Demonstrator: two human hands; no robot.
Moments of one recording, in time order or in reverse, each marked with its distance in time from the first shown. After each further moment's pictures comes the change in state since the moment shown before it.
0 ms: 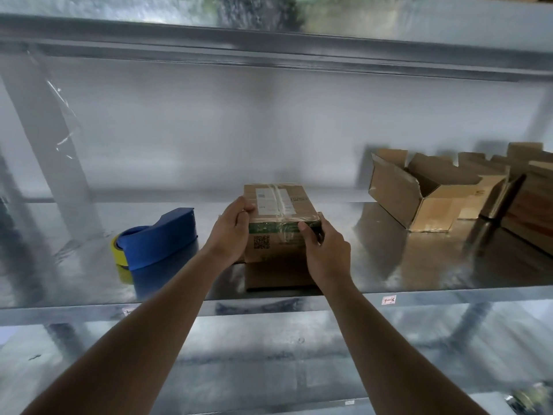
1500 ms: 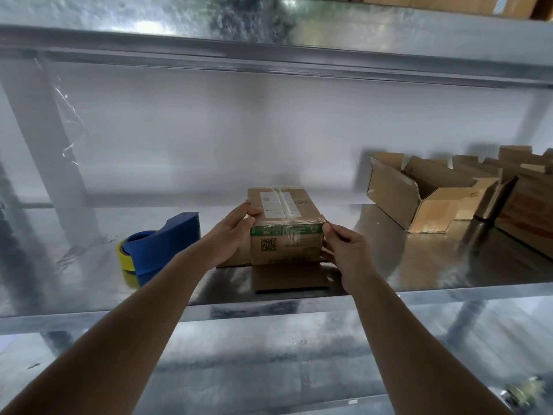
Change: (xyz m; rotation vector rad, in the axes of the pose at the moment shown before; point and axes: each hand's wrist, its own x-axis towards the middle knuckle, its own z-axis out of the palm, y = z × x) left_hand 0.018 -0.017 -0.025 -0.174 -0.305 -0.108; right_hand 0.014 0.020 -0.016 0.722 -0.054 0.384
